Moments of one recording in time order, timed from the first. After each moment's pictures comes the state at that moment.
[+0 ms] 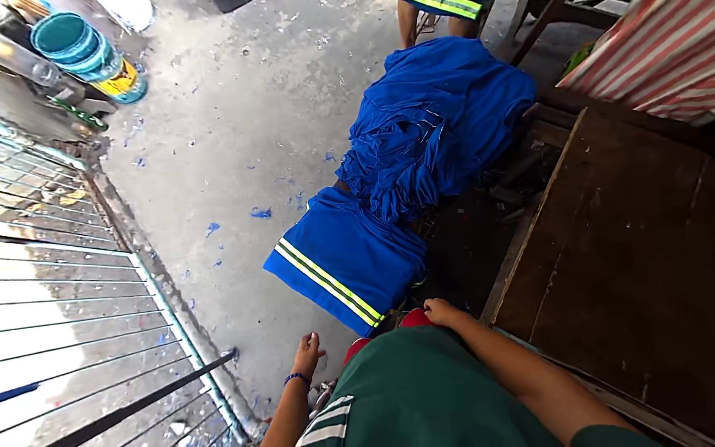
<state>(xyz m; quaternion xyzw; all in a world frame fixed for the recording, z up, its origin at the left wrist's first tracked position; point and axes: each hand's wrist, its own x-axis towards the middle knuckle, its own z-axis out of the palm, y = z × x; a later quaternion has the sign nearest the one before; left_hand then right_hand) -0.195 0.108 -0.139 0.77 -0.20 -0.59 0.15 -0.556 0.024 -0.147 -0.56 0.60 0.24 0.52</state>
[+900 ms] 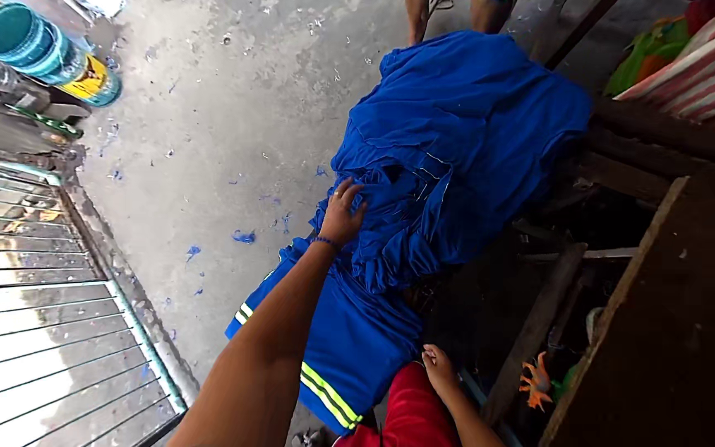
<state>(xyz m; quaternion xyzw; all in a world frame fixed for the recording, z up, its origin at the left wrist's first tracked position) -0.395 -0.434 -0.160 0.55 -0.74 -0.33 0.20 -0.622 -0.099 -0.255 -0.31 0.75 -0.10 0.58</state>
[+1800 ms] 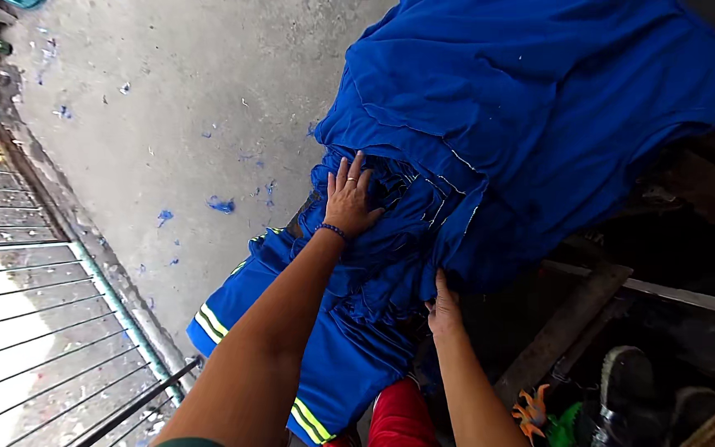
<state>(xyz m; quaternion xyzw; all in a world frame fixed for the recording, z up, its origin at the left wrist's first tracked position) -0.436 -0.500 -0.278 0.60 -0.76 -0.24 0.03 -0.628 -0.330 -0.275 0.03 0.73 -0.40 0.55</state>
